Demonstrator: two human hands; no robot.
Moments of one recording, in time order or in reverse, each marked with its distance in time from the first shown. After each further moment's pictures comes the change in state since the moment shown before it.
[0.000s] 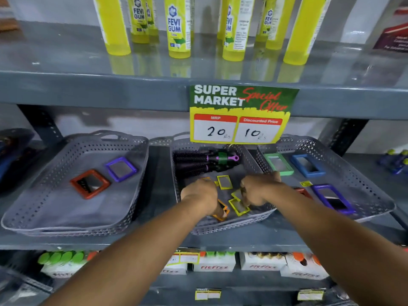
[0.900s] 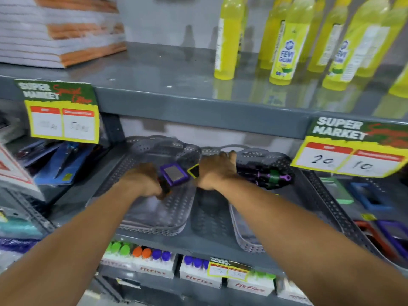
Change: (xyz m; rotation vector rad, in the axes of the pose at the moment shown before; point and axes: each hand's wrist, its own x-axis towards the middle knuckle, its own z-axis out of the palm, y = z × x) left_hand -0.056 -0.246 -0.089 -0.088 0.116 -0.335; right_hand -0.005 -0.226 -0.111 0.072 0.424 -0.264
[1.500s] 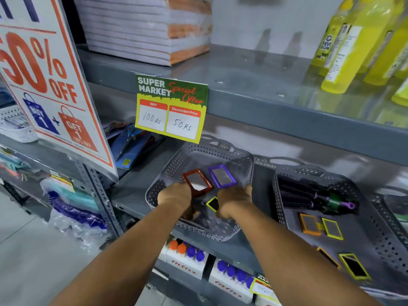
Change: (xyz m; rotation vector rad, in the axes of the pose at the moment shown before) left_hand 0.008 -0.062 0.059 0.008 0.052 -0.206; right_hand 0.021 -0.091 0.064 -0.163 -0.209 -0.144
